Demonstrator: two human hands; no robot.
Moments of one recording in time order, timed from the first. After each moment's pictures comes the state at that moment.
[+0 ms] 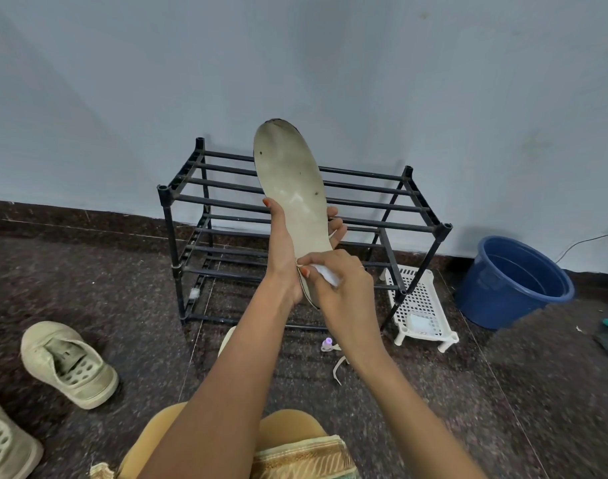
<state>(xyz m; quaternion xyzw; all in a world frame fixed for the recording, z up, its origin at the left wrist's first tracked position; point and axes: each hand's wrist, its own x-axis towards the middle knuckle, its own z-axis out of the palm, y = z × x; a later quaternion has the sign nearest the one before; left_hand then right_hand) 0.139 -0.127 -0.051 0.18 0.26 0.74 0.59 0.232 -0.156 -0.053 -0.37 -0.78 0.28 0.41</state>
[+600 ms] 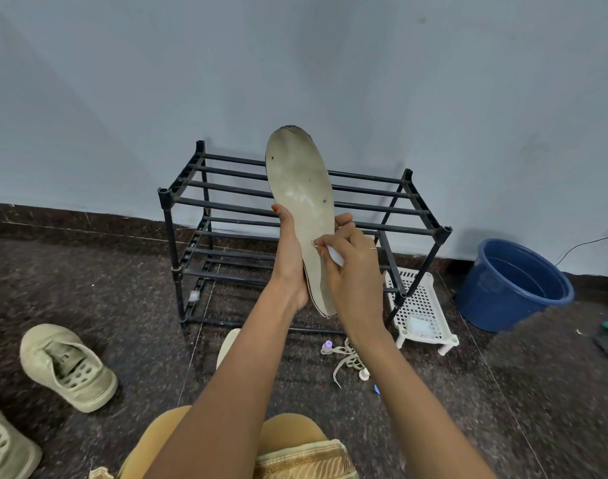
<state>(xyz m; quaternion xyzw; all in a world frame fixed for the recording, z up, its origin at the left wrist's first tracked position) 0.142 -0.131 -0.051 0.24 0.29 0.69 0.62 0.225 -0.126 -0.053 -0.42 -0.80 0.11 0.42</state>
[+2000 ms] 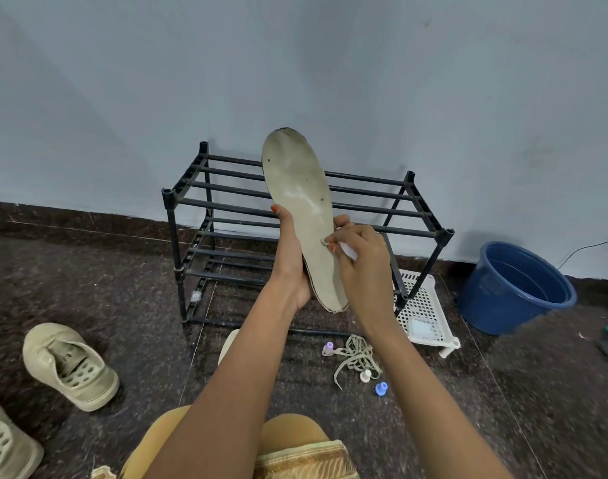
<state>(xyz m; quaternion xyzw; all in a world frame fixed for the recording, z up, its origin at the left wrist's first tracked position) 0.140 -0.133 -0.047 0.24 0.30 0.68 0.63 0.232 -0.109 -0.051 -0.40 -0.80 0.15 0.42</state>
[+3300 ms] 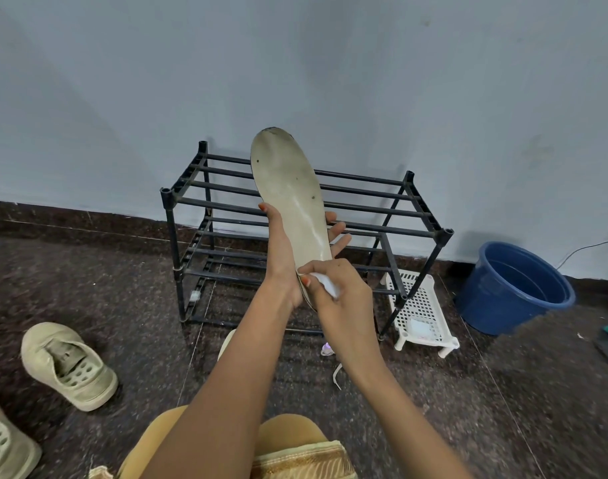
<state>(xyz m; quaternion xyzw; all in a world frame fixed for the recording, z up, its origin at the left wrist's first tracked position) 0.138 -0.131 -0.048 0.17 0.22 0.75 0.60 0.232 -0.161 -0.056 -0.37 -0.76 0.33 0.41</state>
